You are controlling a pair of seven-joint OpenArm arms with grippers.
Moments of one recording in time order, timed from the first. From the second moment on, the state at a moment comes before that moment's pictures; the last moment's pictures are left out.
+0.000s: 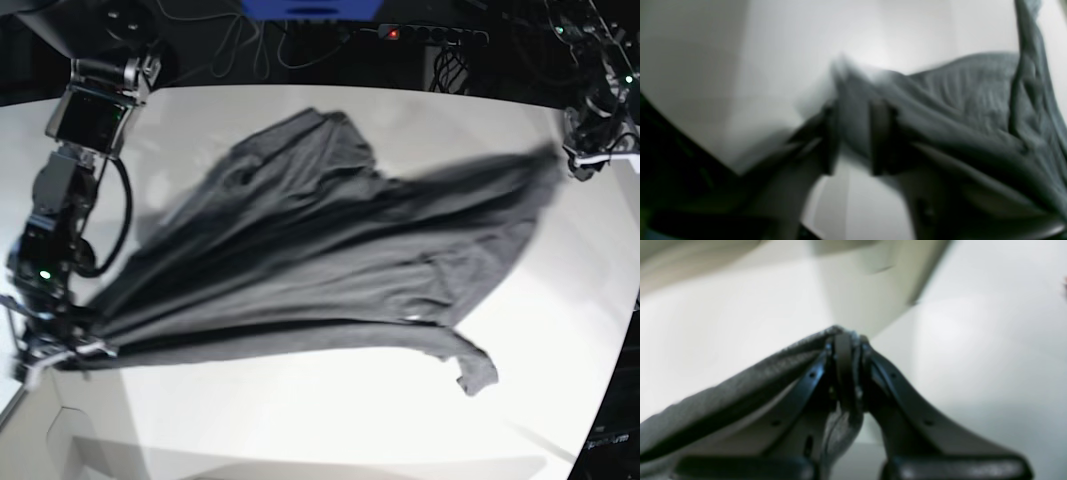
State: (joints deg) left arm 18.2 -9.1 -40.8 93.5 -43.9 0.1 39.9; right arm 17.7 8.2 21.9 91.8 -0.6 0.0 -44.2
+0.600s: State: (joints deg) left arm 3.2 -9.3 -21.7 94.7 -48.3 0.6 39.4; right arm 9.8 6.1 26.8 92.5 -0.5 0.0 -44.0
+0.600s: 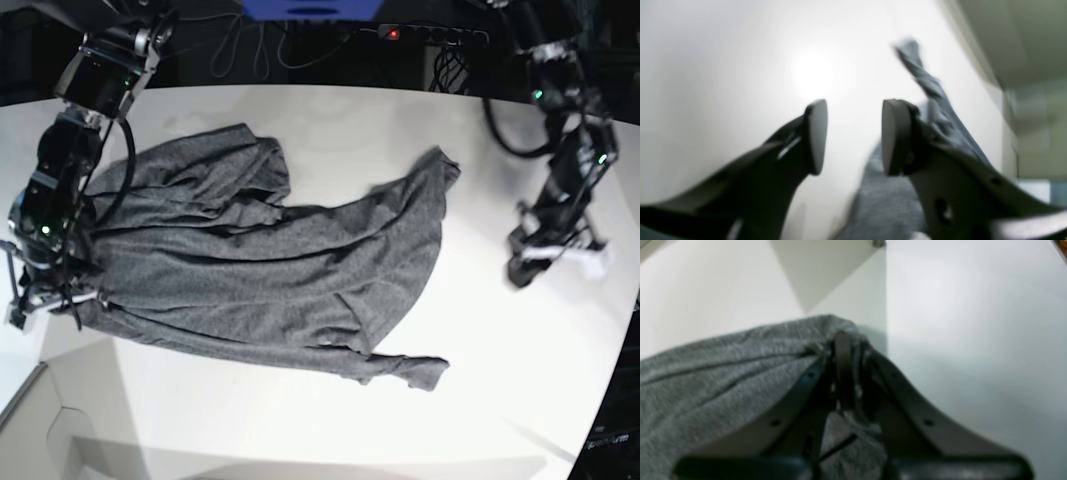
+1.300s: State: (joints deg) left arm -26.4 2.8 0.4 44.8 -15.2 0.5 19.6; right arm 0.9 6.0 26.6 98.7 -1.0 0.0 -44.8
